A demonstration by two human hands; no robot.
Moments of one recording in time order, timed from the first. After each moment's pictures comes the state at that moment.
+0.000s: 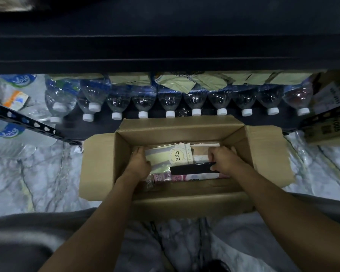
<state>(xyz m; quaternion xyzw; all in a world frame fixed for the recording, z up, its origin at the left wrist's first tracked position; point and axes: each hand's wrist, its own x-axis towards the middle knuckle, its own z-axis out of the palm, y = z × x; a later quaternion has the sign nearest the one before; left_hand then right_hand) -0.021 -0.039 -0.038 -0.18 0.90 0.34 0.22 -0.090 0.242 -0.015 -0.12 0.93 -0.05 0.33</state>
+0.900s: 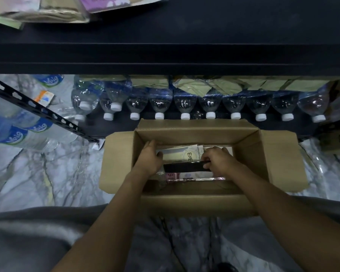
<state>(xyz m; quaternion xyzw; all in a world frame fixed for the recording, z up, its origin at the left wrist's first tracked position) -0.018 -0.046 0.007 -0.18 0.88 0.40 0.16 -0.082 0.190 0.000 -0.19 0.92 -0.11 0.32</state>
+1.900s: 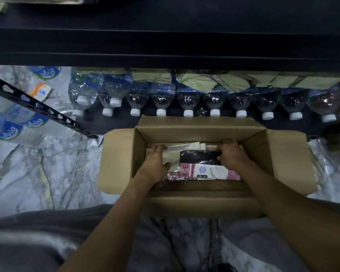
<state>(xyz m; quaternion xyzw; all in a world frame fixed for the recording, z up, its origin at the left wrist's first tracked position) -0.006 -0.038 -0.016 -0.13 0.91 0.36 0.18 -0.107 0.213 -0.040 -0.12 0.95 -0.02 0.28</state>
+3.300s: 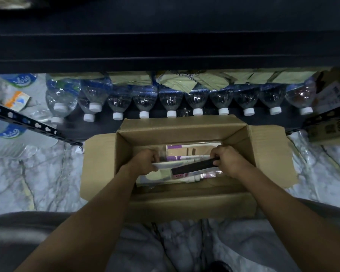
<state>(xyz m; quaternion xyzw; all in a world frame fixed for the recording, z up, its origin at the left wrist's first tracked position) -0.045 -0.045 -0.049 -0.05 0.88 0.33 0.34 -0.086 0.242 -0.001 -0.06 0.93 -0.16 0.32</state>
